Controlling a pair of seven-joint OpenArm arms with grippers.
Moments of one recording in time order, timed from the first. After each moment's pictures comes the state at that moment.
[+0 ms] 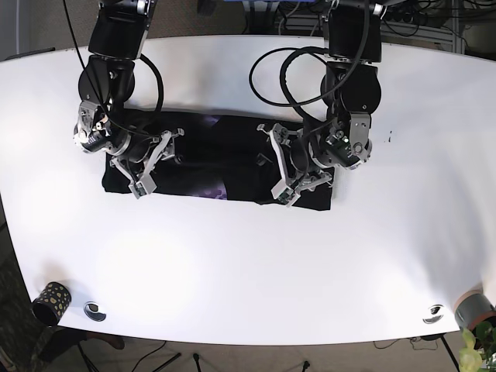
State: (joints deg) left arm -6.3 6.6 4.2 87.5 -9.0 -34.5 54.6; right arm 4.4 8.3 17.1 84.9 22.3 39.9 -58.4
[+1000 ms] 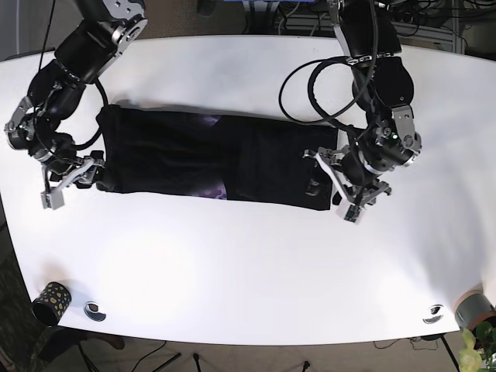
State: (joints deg) left arm -5.2 6.1 -12.1 97.6 -9.0 -34.7 54.4; right arm 12.5 13.3 43.9 83.2 34.8 39.7 -73.7
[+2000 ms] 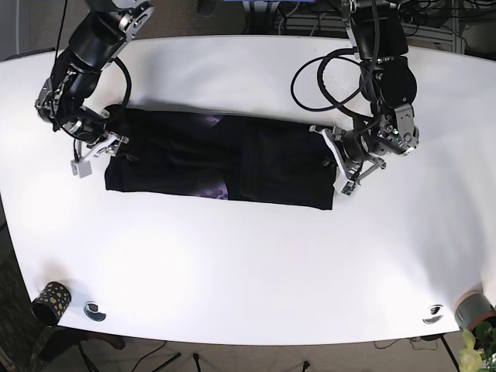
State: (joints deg) left arm -4.7 1.8 -13.2 82.3 -9.9 -39.7 53.5; right arm 7.7 9.9 44.2 68.9 42.2 40.1 -72.1
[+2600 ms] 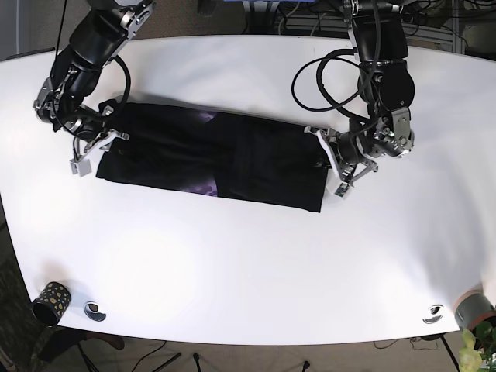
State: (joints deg) left arm -5.3 1.5 -9.0 79.9 -11.2 -39.9 51.5; right arm 7.0 10.7 43.6 74.1 39.5 39.9 -72.7
